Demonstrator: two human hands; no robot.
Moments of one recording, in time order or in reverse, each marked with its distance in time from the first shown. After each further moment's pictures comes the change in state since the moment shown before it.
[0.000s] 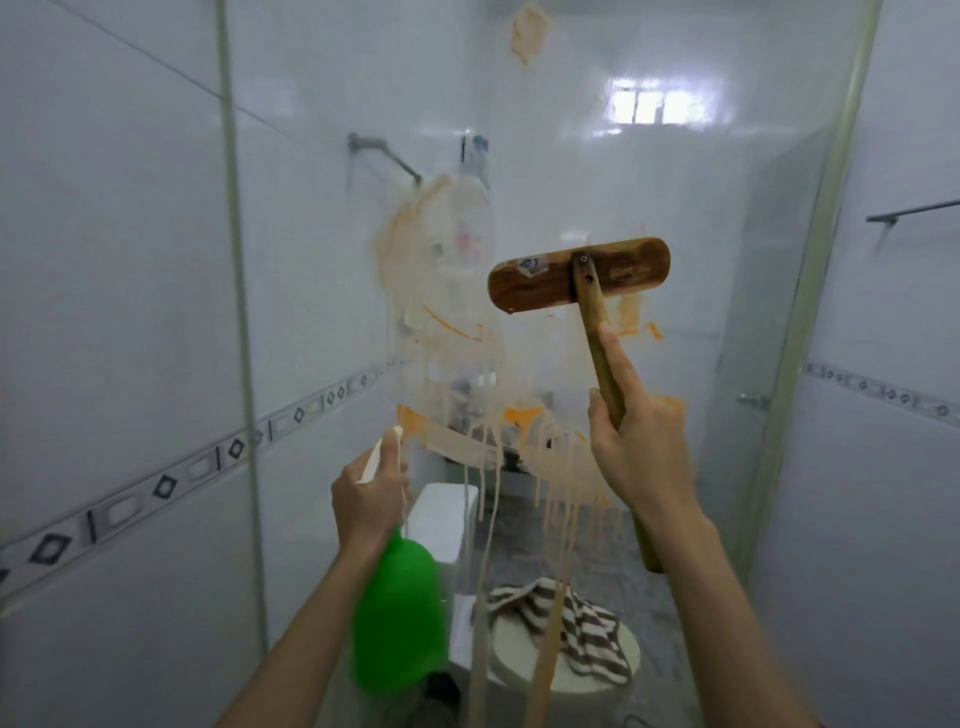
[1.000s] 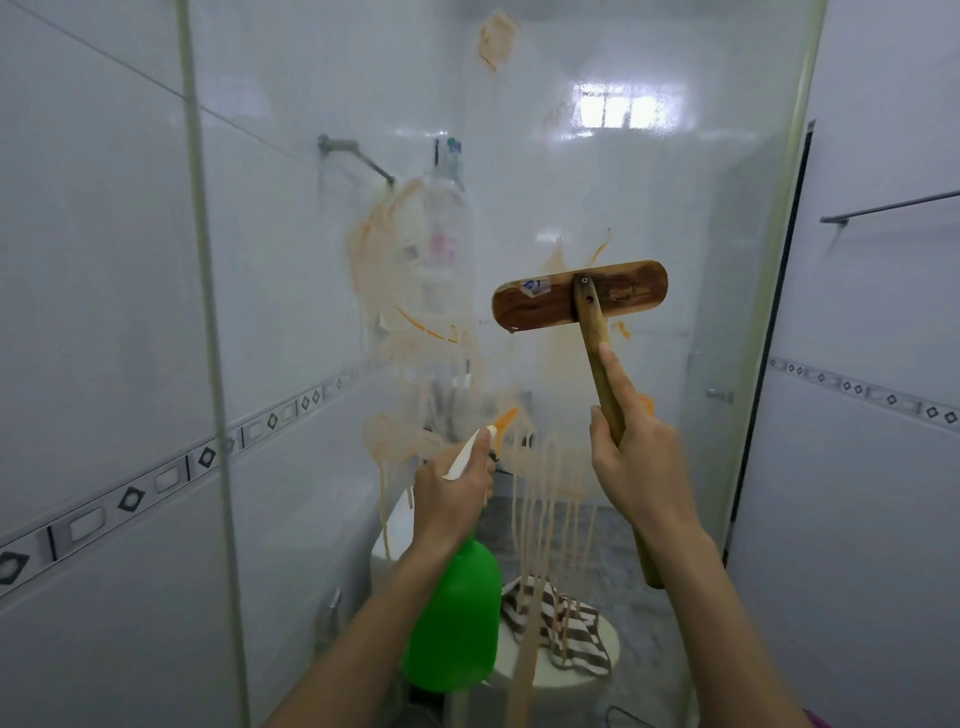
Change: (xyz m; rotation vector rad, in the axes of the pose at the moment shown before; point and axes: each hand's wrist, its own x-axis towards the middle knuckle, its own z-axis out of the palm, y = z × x) left_hand -0.056 0.031 0.059 -0.113 -0.370 0.076; right_hand -0.019 0.014 -0.013 0.007 -0.008 0.057
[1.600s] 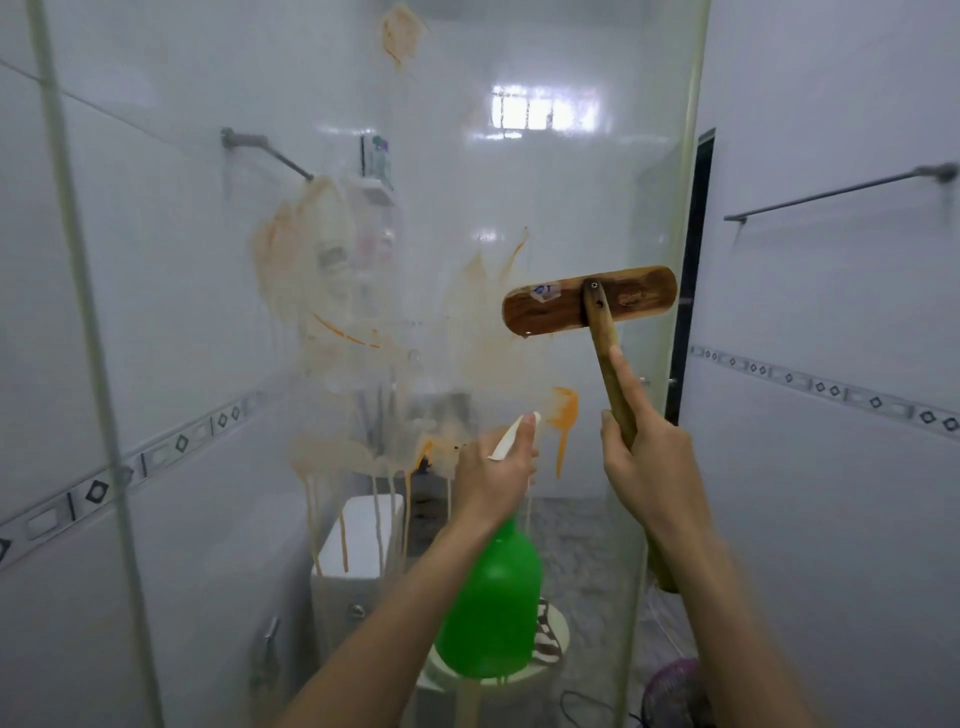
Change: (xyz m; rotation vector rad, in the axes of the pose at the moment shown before) left_hand -0.014 0.034 0.094 -0.003 -0.261 0.062; right_hand -0.008 0.038 -0.059 -0.098 0.047 0.094
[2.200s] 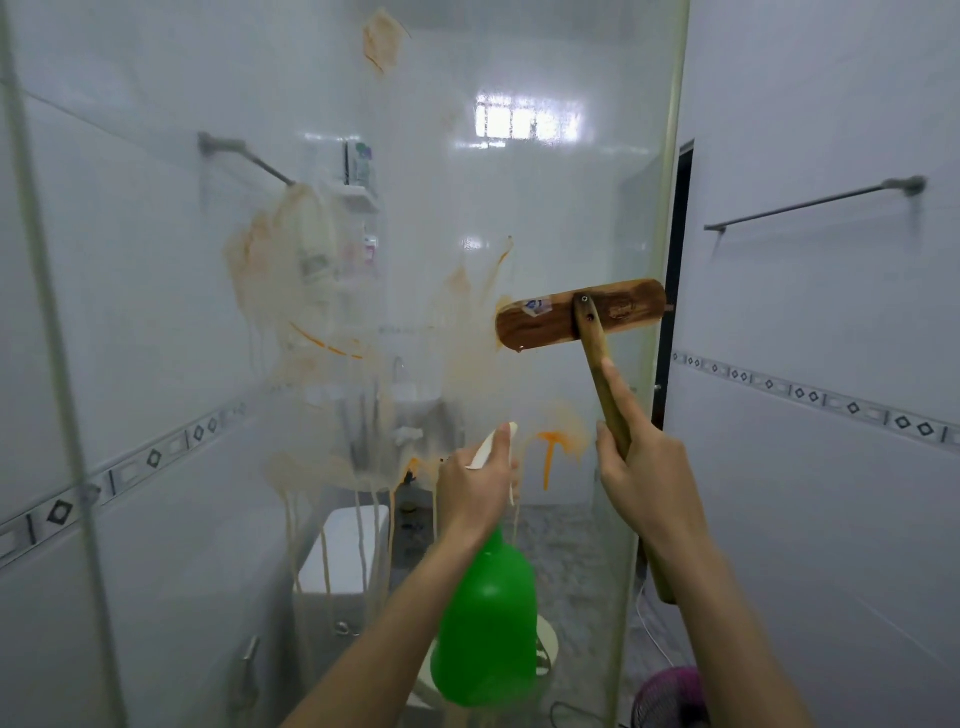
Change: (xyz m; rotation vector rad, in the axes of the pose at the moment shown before) left_hand 0.005 0.001 0.004 -0.056 0.075 -0.133; right_hand 0.004 0.011 -0.005 -0.067 -0.012 0.016
